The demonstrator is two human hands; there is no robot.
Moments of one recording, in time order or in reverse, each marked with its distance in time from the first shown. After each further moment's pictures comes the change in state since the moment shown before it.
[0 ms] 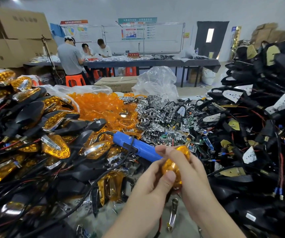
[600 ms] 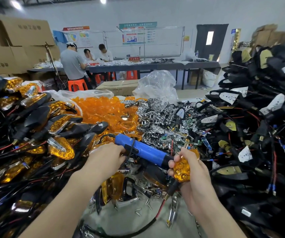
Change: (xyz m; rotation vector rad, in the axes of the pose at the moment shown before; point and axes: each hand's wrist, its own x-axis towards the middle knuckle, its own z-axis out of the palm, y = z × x) left_hand 0.064 0.015 -0.113 1.575 0.125 -0.142; right_hand 0.011 0.010 -0.013 0.407 0.140 0.066
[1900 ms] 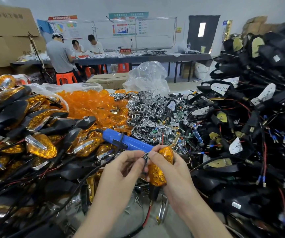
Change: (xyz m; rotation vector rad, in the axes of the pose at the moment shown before) left_hand -0.069 0.074 0.018 -1.351 0.206 0.051; right_hand -0.001 0.018 0.001 -0.204 -0.277 -0.054
